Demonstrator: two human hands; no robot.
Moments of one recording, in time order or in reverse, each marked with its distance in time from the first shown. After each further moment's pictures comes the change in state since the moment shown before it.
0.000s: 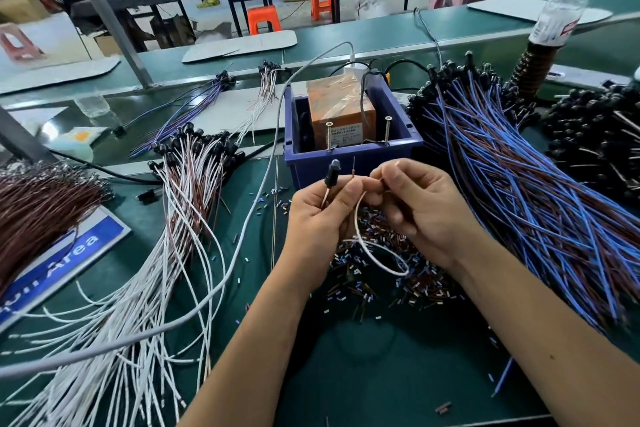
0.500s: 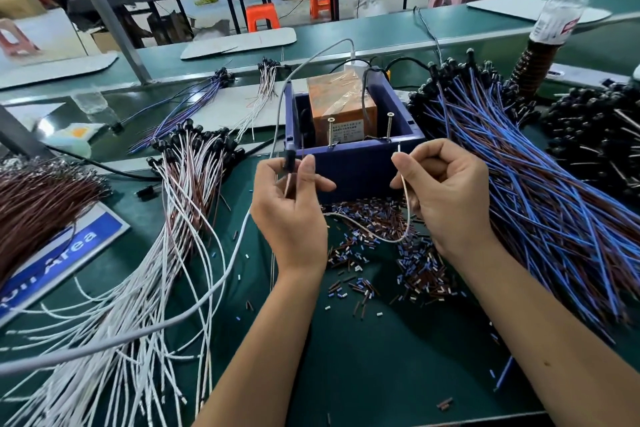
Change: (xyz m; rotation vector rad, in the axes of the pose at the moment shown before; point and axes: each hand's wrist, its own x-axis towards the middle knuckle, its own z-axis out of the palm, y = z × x) left_hand 0.005 0.003 0.000 0.417 0.669 0.378; right_hand 0.003 0.005 -0.011 -0.324 0.335 -0.334
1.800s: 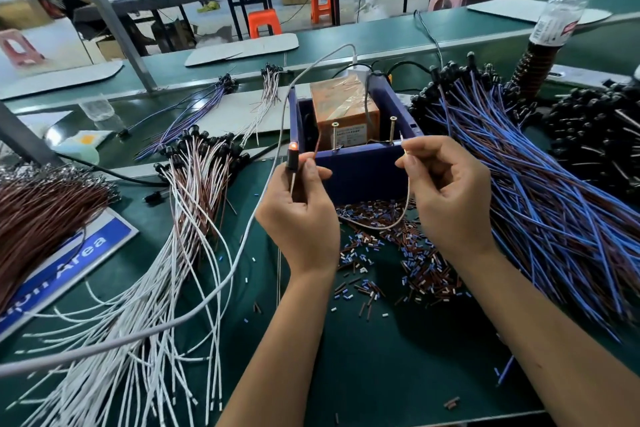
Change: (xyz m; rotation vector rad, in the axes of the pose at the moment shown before) left_hand -0.002 0.012 0.007 0.142 0.106 0.097; right_hand 0.000 0.003 0.001 -0.338 0.030 -0.318
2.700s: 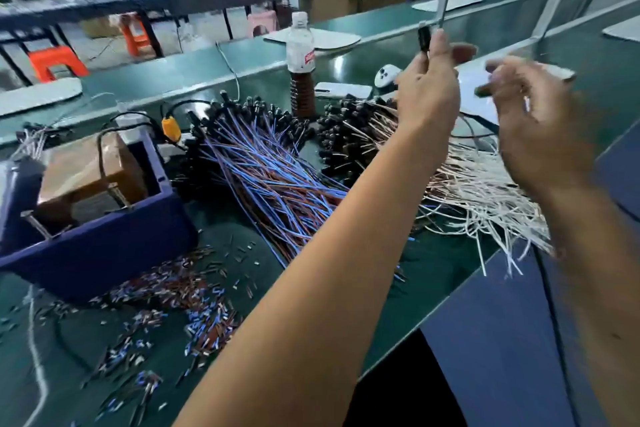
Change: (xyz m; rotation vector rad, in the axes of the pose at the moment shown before) left_hand -0.156 0.236 0.271 -0.588 -1.154 -0.612; right_hand 0.034 -0.053 -0.332 -0.908 0.397 0.186
